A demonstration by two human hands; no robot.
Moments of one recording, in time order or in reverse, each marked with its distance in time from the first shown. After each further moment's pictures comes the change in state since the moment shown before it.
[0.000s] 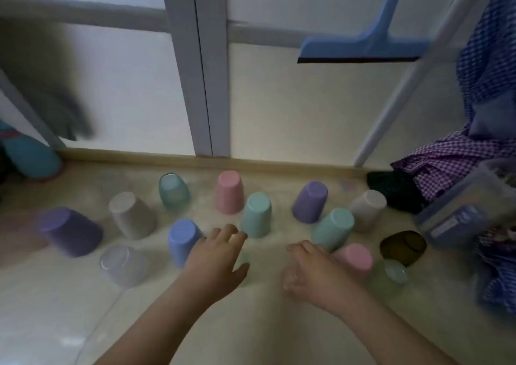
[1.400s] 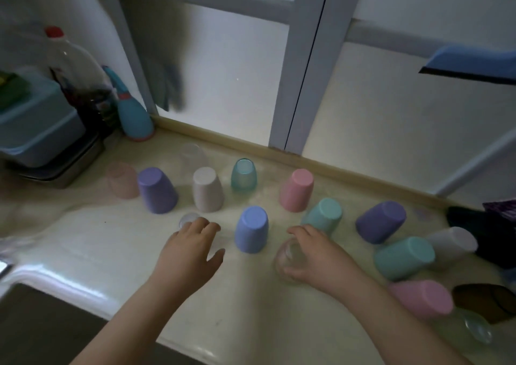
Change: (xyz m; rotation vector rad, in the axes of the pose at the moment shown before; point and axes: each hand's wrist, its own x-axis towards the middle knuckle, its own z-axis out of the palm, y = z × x) left_hand -0.088 -0.116 -0.001 0.007 0.209 -0.384; right_hand 0.054 -0.107 -0.010 0.023 -0.025 -0.247
